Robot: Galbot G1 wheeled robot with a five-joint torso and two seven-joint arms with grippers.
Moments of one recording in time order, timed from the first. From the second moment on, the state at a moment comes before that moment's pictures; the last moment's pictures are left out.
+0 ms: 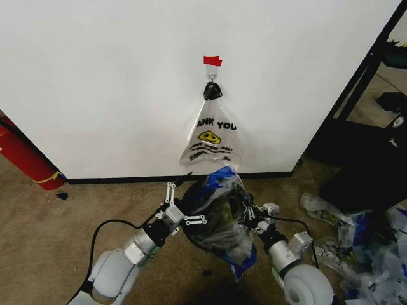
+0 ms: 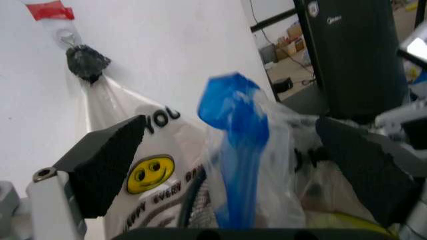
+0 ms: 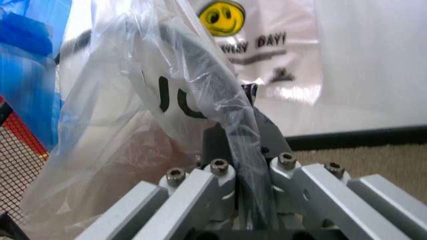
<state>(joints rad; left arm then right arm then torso) 1.36 -1.17 -0.31 -2.05 0.08 -0.37 0.34 -1.47 1.15 0.26 2.08 0.56 -0.04 0.05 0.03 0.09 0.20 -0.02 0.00</state>
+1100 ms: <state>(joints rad) 1.37 -1.24 -0.31 -2.03 0.16 -0.35 0.20 -1.45 1.17 0.23 2.10 0.53 0.00 0.07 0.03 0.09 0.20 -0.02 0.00</state>
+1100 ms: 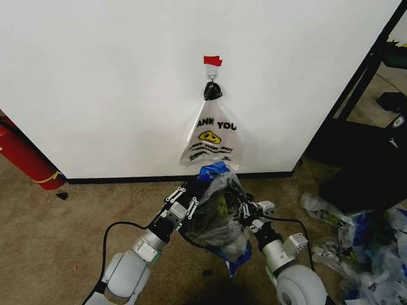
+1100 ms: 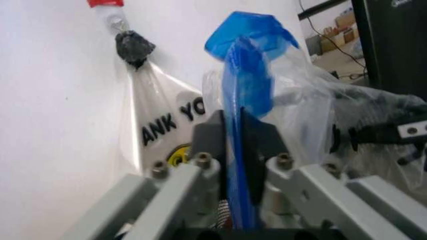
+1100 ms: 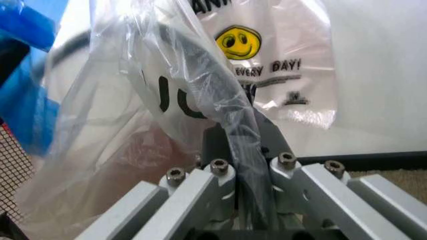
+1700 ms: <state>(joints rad) 1.34 -1.09 -0.35 -2.14 -0.13 -0.12 0.21 -1.45 1.14 0.28 2.06 0.57 0.02 -0.04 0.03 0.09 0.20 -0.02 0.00</state>
